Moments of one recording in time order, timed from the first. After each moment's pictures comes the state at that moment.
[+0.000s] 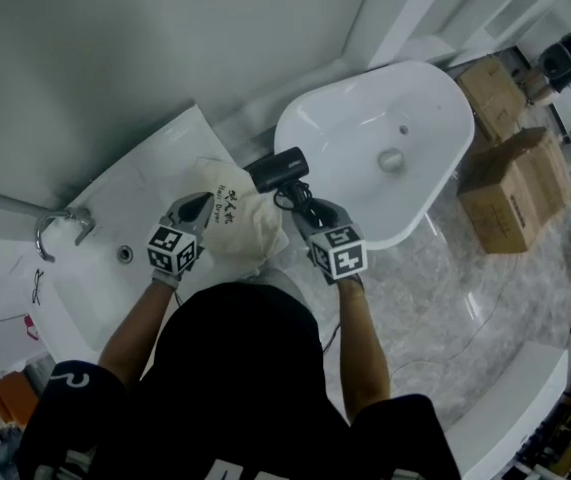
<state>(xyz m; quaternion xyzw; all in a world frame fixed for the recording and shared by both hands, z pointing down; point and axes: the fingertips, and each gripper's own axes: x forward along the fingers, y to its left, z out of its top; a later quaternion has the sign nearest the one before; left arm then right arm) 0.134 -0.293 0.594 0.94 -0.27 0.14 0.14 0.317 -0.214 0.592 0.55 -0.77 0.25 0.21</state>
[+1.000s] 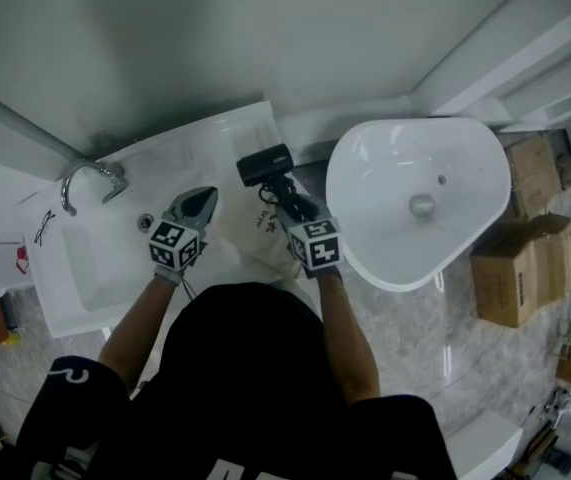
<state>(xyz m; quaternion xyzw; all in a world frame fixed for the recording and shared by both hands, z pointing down) 0.007 -0.327 0.599 0.89 -0.40 0.10 0.17 0.163 -0.312 0.632 0.44 -0.83 0.24 0.25</state>
